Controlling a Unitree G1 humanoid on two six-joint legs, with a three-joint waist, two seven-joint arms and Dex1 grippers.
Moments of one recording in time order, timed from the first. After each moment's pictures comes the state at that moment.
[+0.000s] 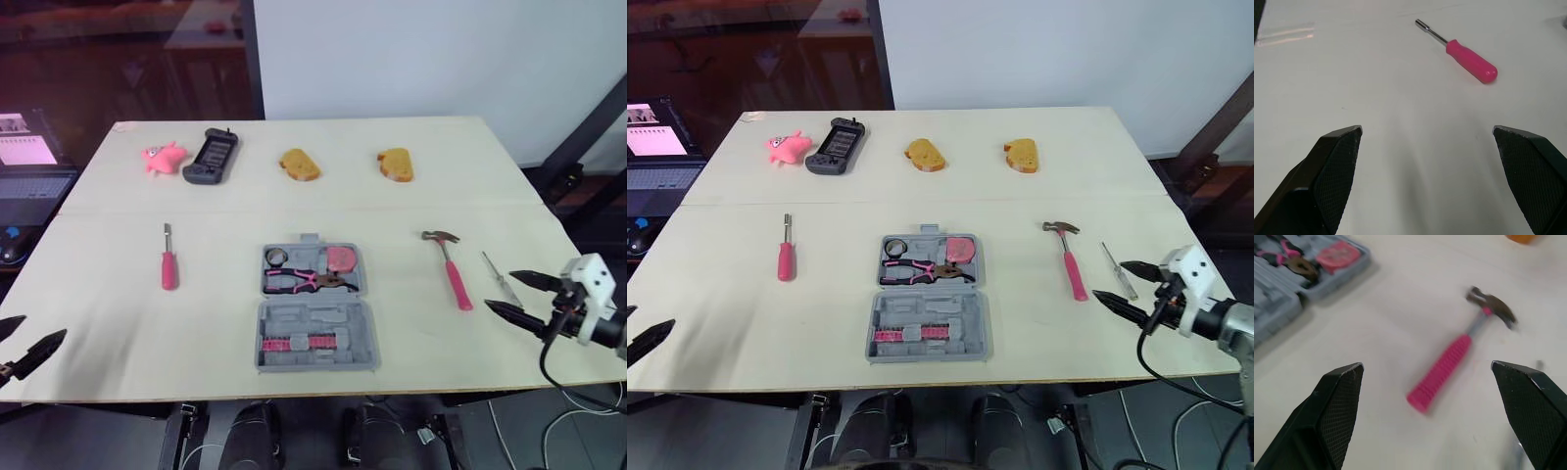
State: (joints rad) left arm 0.22 0.86 0.73 0.55 -0.49 -0.03 -1.15; right arm 0.05 -0.89 -0.46 0.17 0.41 0.20 1.12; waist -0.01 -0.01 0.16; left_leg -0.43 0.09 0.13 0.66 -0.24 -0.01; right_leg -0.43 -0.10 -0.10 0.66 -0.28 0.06
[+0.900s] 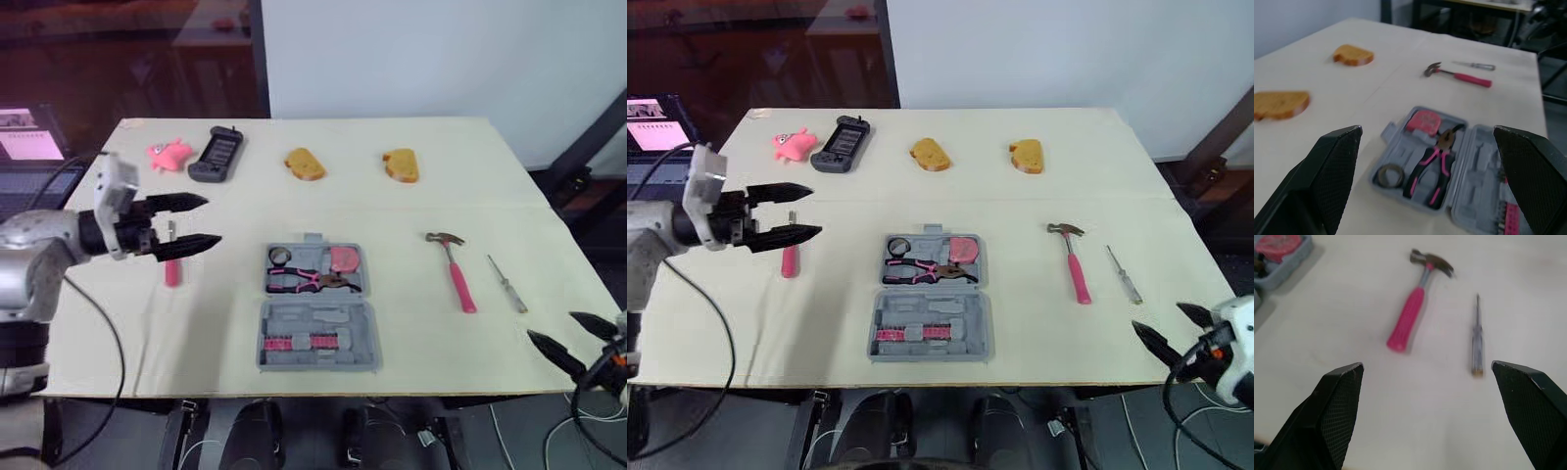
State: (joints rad) left arm -0.57 0.87 0.13 0.12 -0.60 0.46 -1.33; right arm 0.58 -0.65 -0.81 -0.38 0.50 0.45 0.82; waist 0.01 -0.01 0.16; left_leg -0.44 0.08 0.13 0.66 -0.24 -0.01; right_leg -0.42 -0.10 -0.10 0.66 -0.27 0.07
